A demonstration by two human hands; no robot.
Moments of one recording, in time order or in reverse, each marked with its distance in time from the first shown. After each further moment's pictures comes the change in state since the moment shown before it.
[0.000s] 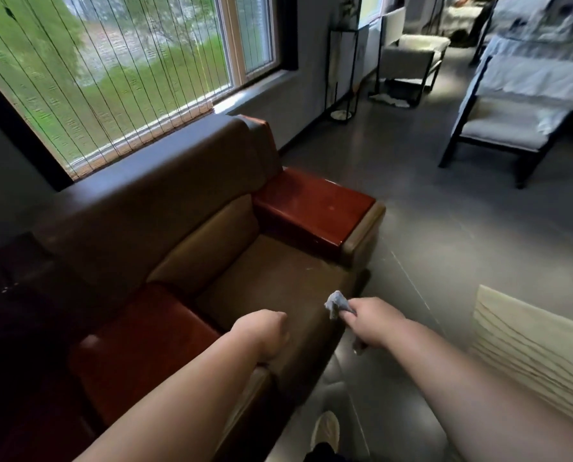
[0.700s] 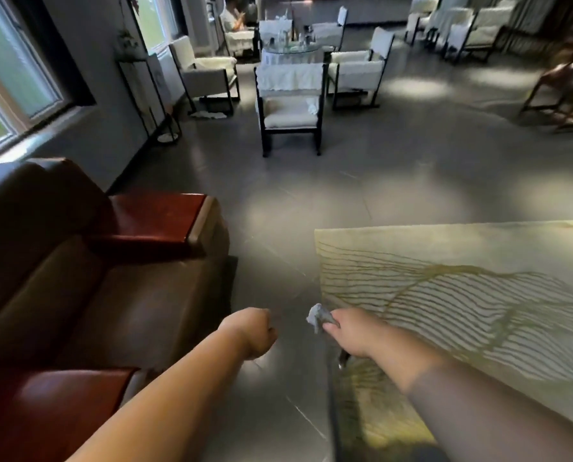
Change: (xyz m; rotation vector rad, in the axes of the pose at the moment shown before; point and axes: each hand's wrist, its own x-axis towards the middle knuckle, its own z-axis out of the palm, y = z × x) left_hand -0.152 0.309 0.109 0.293 0.018 0.473; right_hand -0.356 0.240 0.095 0.122 0.196 0.340
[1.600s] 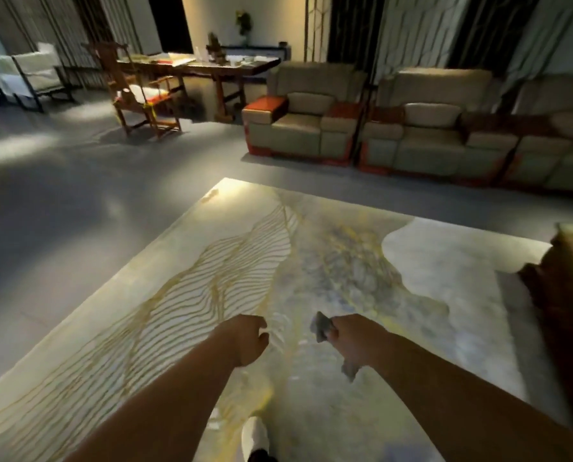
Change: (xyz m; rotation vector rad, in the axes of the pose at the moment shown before) left_hand 0.002 0.748 0.100 0.430 -0.149 1.008; right_hand -0.493 0.519 0.044 0.451 0.237 0.949
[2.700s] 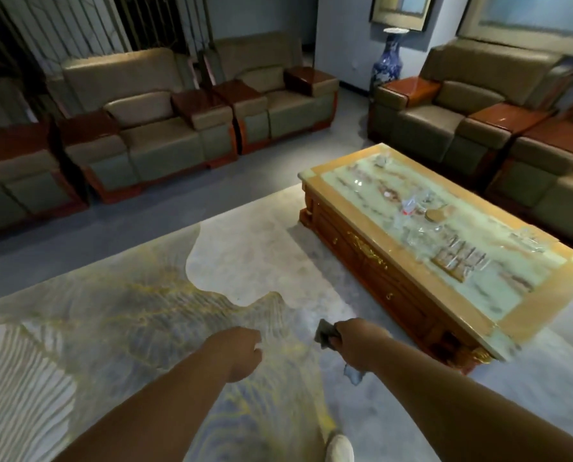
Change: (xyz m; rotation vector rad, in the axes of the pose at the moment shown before) left_hand 0.399 0.483 -0.033 0.522 -0.346 0.829; right_hand -0.008 0.451 -0.081 0.375 -0.053 0.899
